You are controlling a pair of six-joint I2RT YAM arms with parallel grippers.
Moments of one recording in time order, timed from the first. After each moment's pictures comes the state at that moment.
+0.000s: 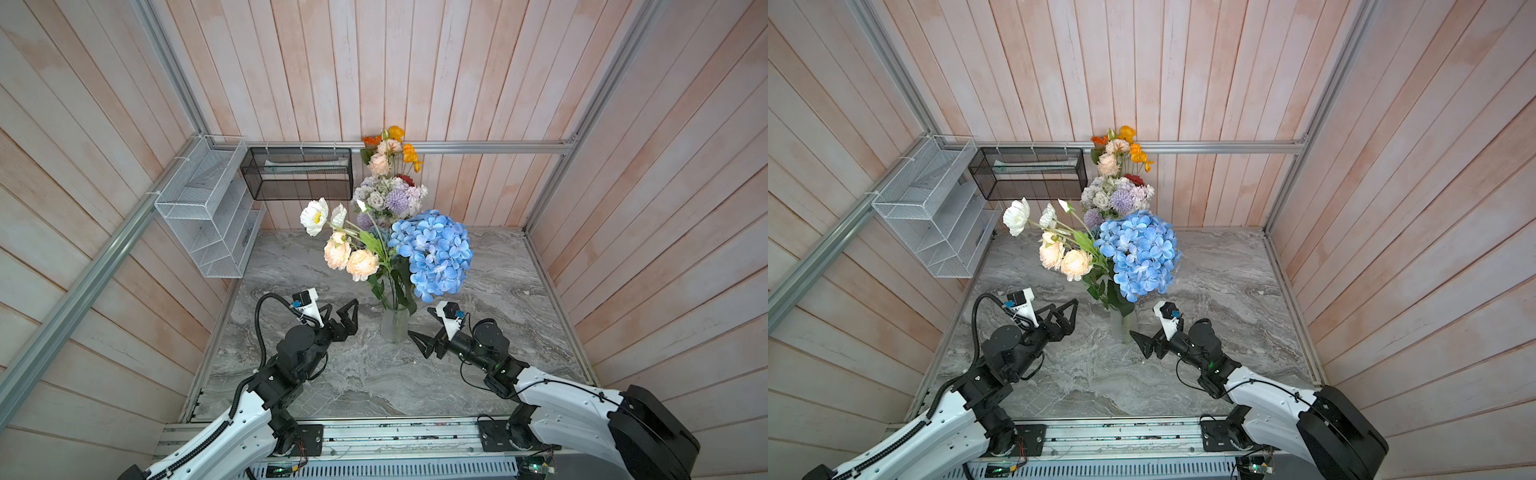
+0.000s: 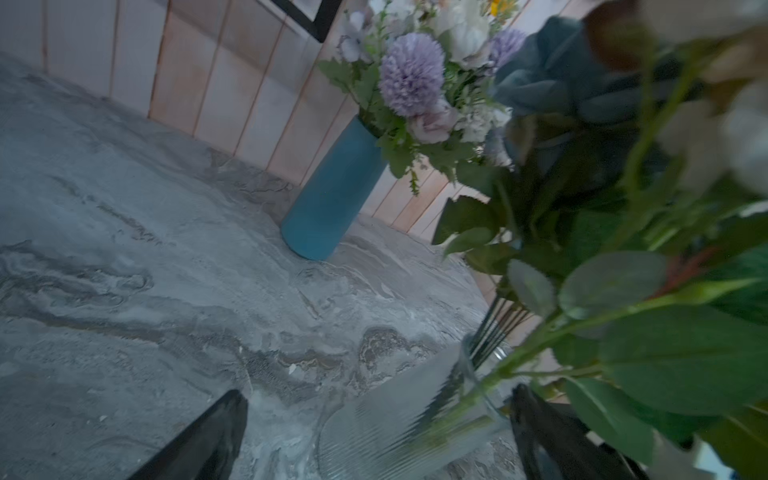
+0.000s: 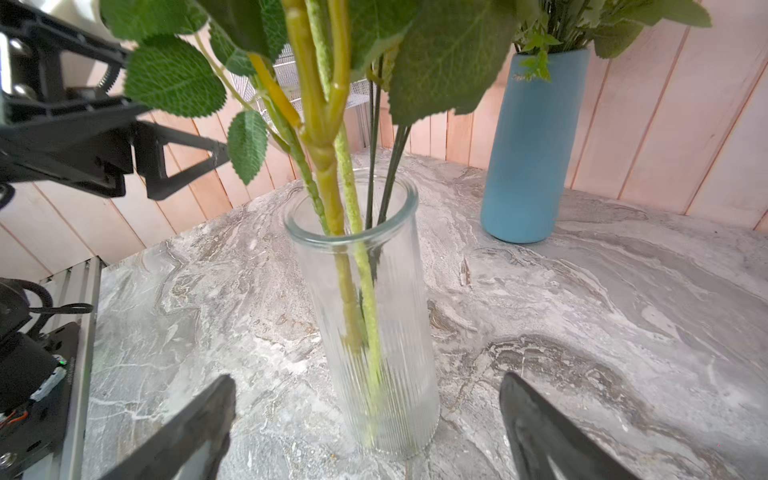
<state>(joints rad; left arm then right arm) -0.64 0.70 0.37 0.14 -0.27 -0.69 0.74 1.11 0.26 0.72 -0.20 0.14</state>
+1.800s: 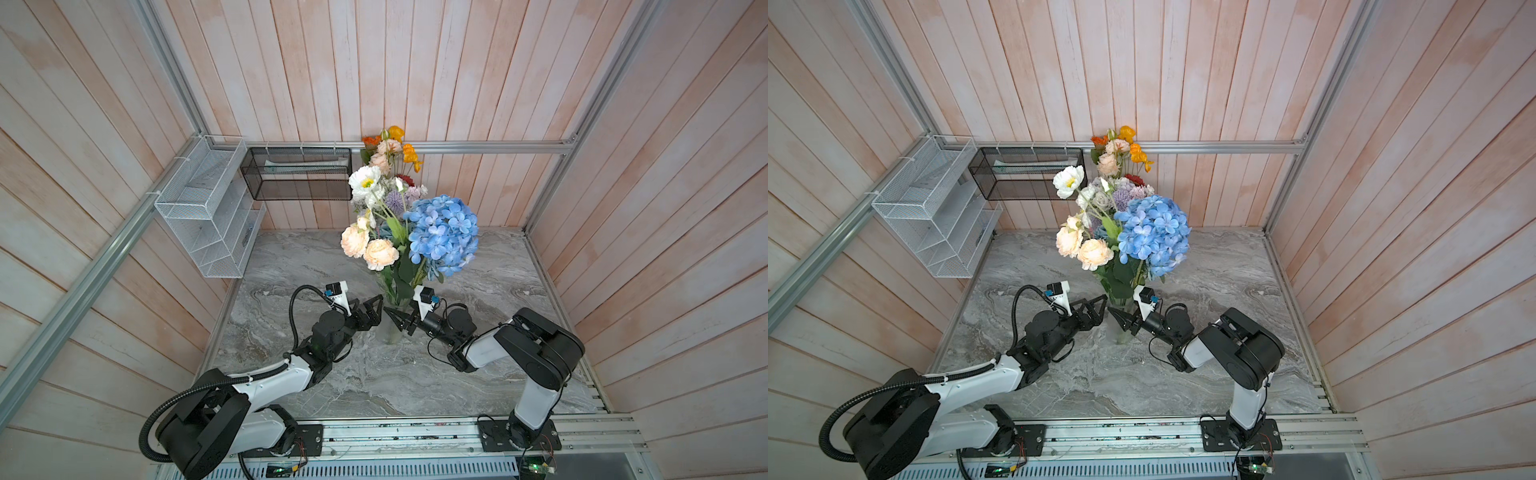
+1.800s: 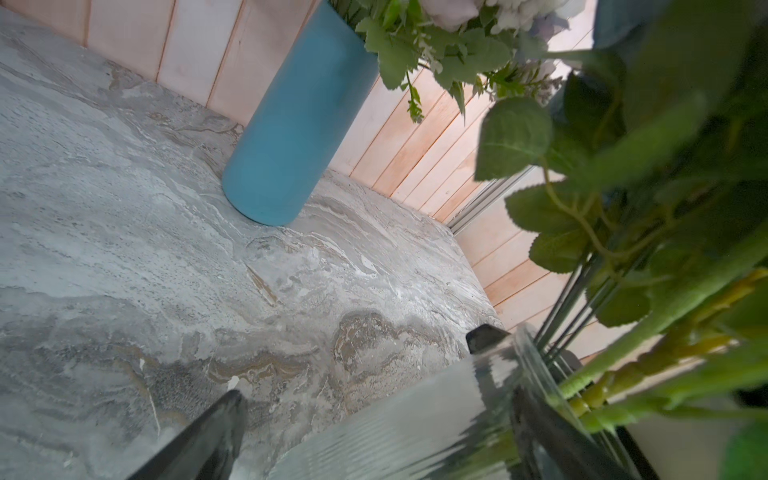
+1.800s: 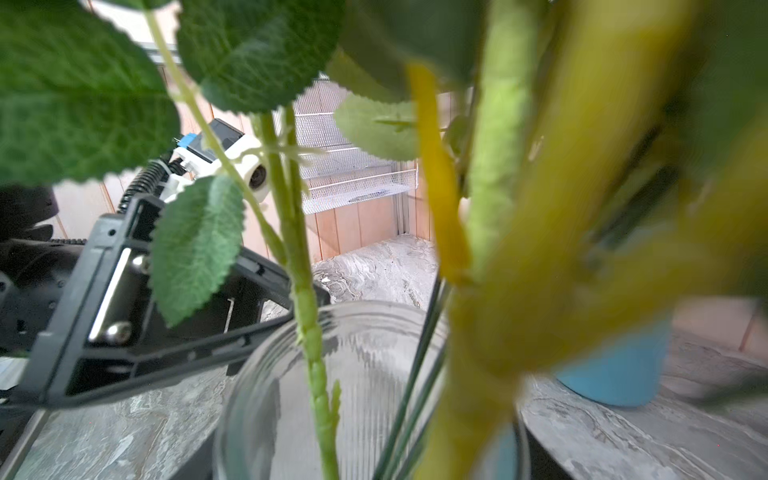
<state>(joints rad) -0.66 1.24 0.41 0.67 -0.12 -0.69 0.73 1.80 0.50 1.47 -0.34 0.16</state>
